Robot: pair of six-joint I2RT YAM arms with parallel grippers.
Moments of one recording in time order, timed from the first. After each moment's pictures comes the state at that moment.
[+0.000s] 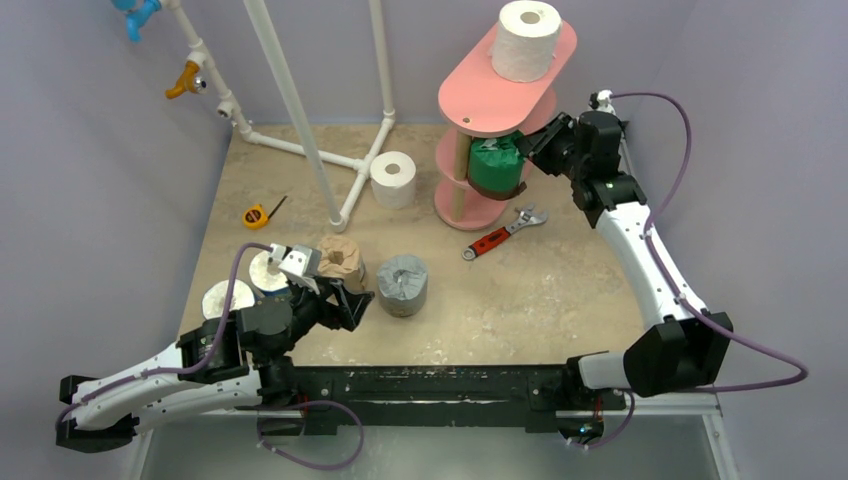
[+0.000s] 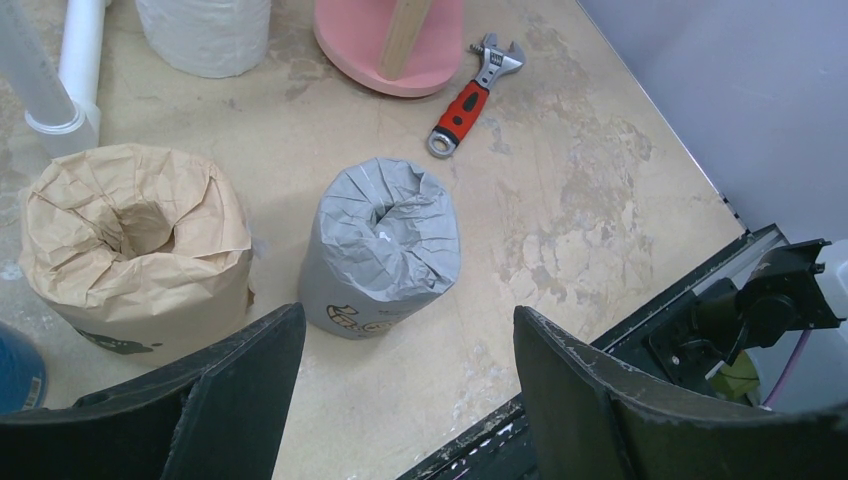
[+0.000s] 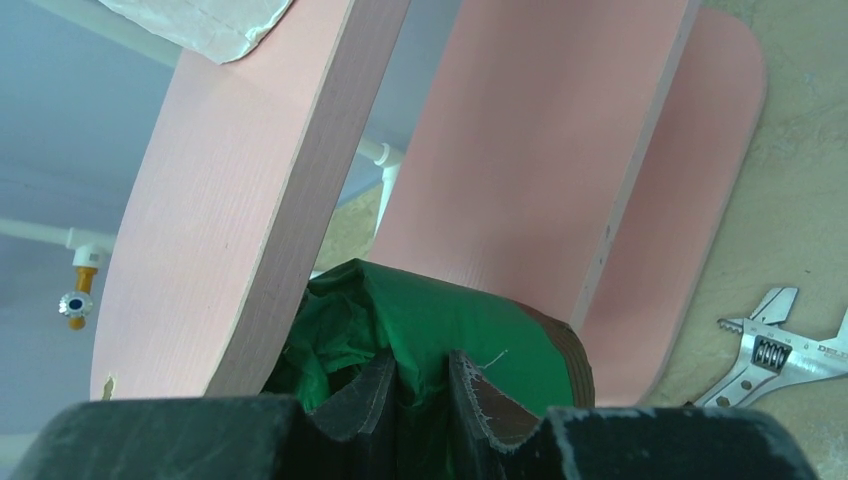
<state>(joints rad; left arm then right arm) -1.23 0.39 0.66 -0.57 -0.61 -0.57 0.17 1.35 1.31 -0.29 -0.09 0.78</state>
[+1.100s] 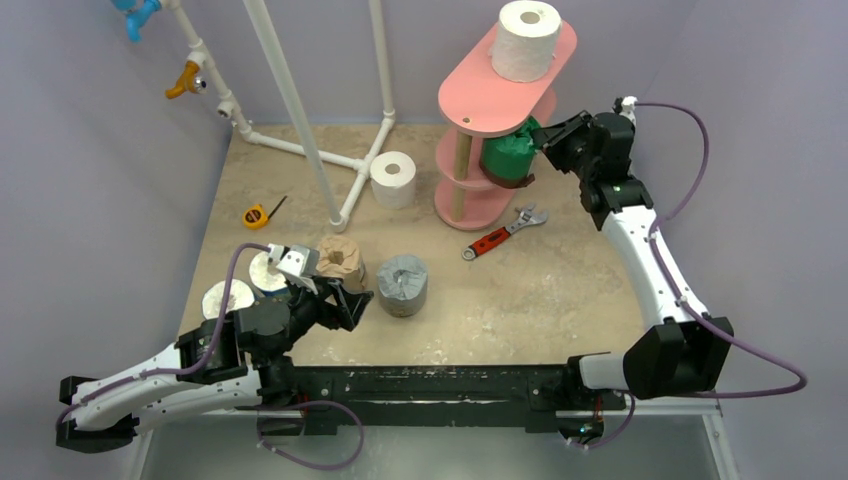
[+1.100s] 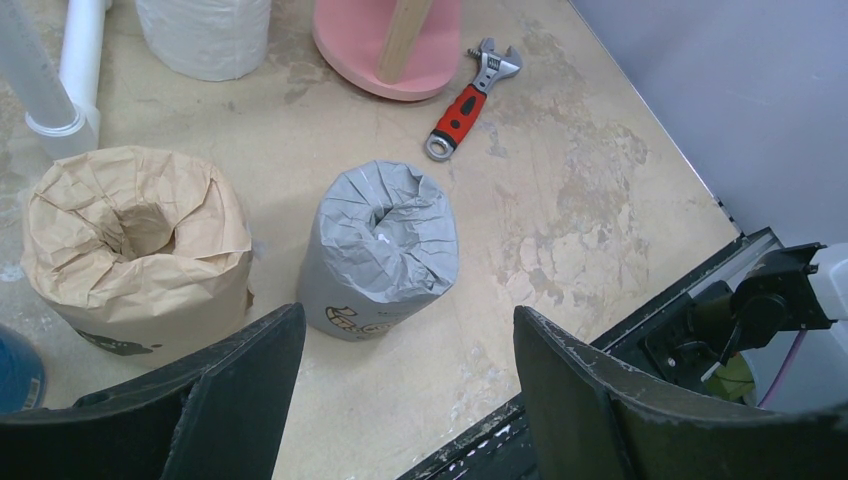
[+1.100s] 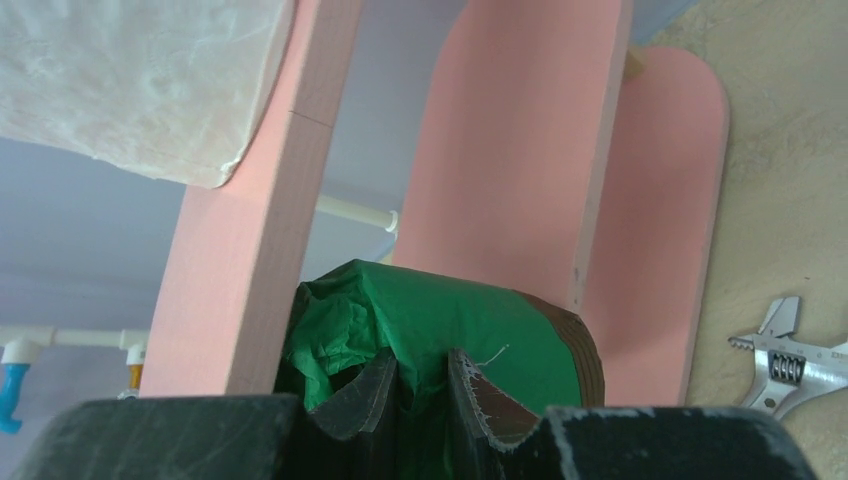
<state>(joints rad) -1.23 0.38 0.66 -0.57 -0.61 -0.57 0.11 1.33 1.28 -0.22 -0.04 0.93</state>
